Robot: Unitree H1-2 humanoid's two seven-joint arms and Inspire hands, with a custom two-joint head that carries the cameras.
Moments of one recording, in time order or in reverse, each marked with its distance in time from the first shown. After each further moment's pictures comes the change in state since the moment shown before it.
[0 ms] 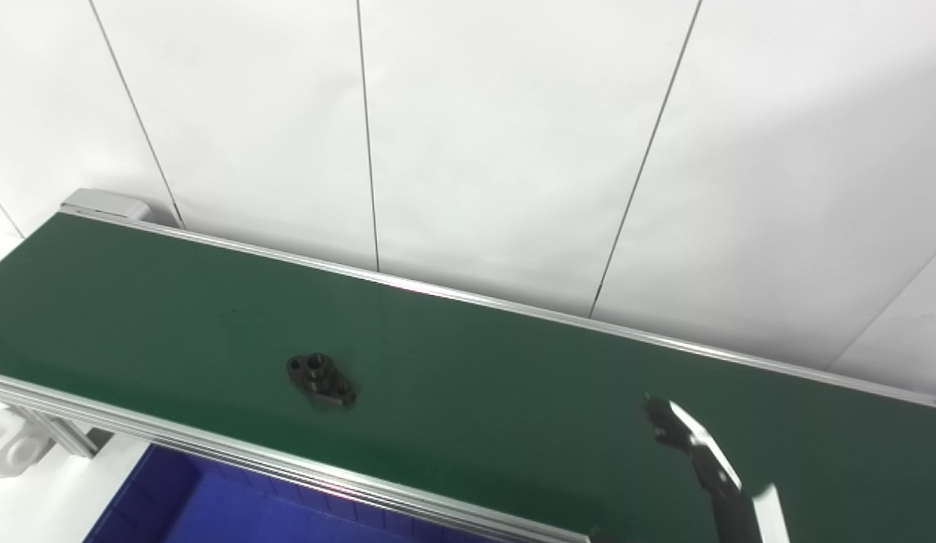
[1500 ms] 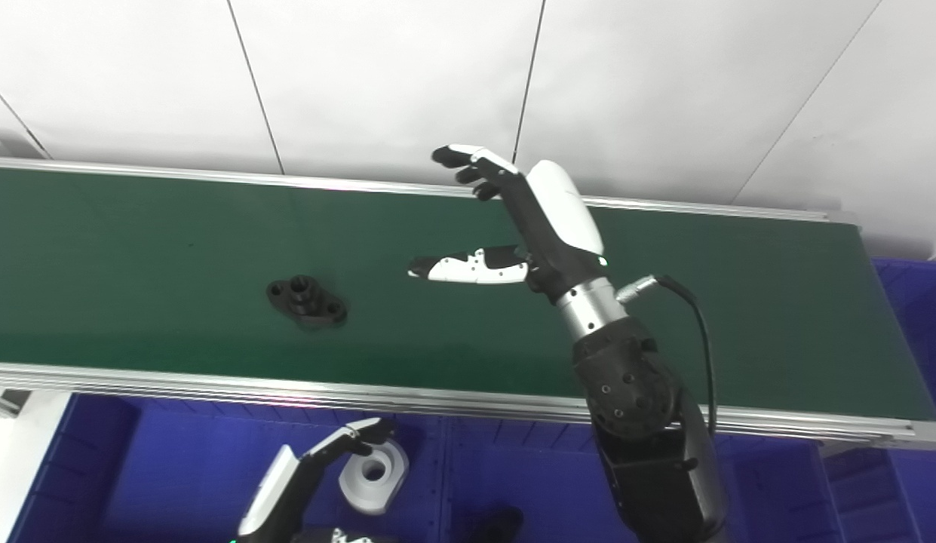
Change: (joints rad) left arm 0.058 -0.020 0.095 -0.093 0.002 0.000 -0.085; right arm -0.451 0.109 0.155 0.135 -0.249 0.420 0.185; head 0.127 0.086
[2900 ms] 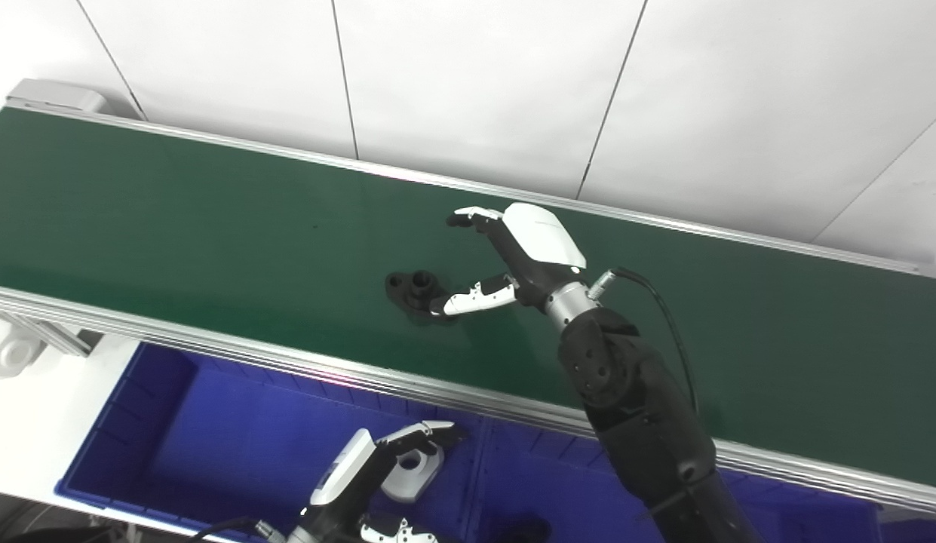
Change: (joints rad) left arm -0.050 -0.062 -0.041 0.098 0.020 0.000 0.016; right arm -0.210 -0.016 0.206 0.470 -0.141 -0.006 -0.011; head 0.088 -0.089
